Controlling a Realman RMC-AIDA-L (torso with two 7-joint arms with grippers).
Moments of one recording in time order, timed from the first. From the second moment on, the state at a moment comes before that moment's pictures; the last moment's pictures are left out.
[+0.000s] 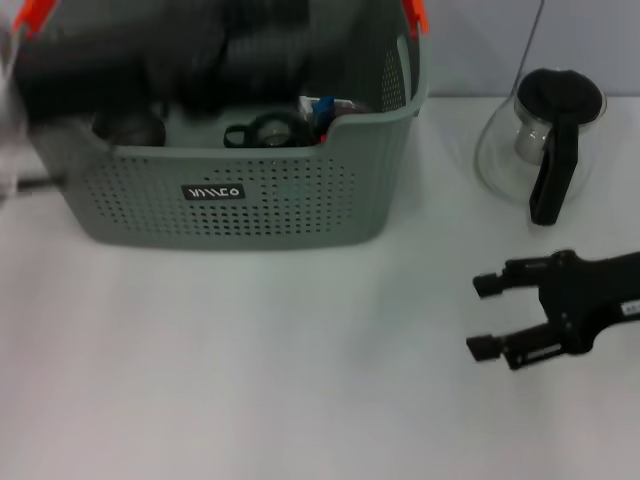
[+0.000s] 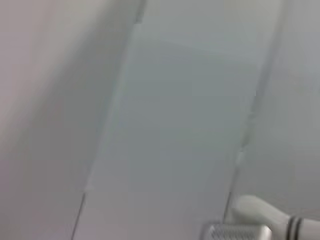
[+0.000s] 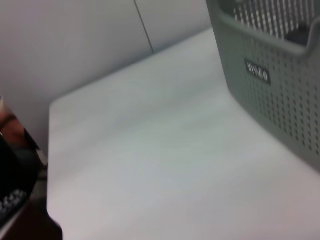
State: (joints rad) left arm -0.43 -2.14 0.85 1.28 1.55 1.75 -1.93; right arm 0.58 2.05 -0.79 -0.88 -2.21 -1.78 1.62
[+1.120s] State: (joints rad) left arm -0.32 -2.15 0.72 0.82 1.86 1.75 -1.31; right arm 0.59 2.09 -0.81 -0.84 -2.03 -1.79 1.45
